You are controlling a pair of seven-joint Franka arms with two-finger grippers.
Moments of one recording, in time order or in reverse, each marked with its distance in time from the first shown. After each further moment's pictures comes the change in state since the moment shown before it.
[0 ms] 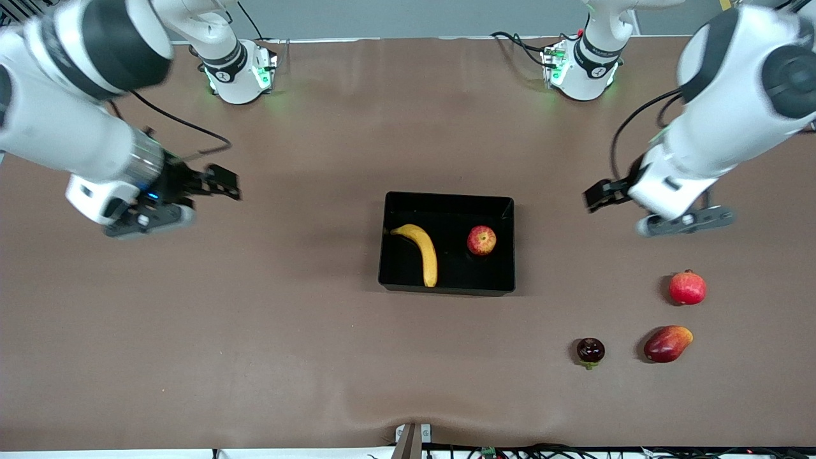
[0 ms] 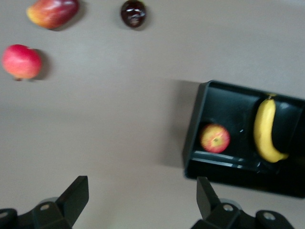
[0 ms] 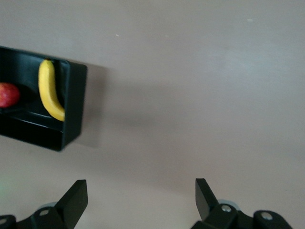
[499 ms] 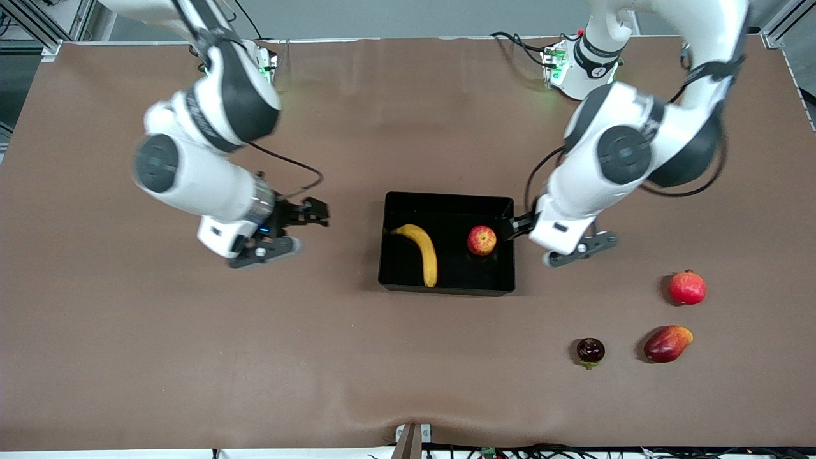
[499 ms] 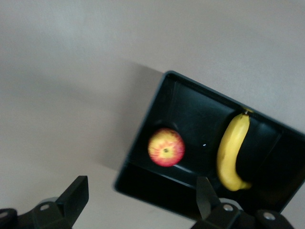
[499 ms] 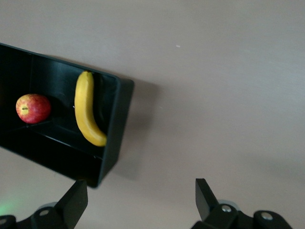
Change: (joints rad) left arm -0.170 0.195 -0.002 -0.004 0.006 0.169 -0.439; right arm 0.173 0.190 0.001 -0.001 0.095 0.269 0.022
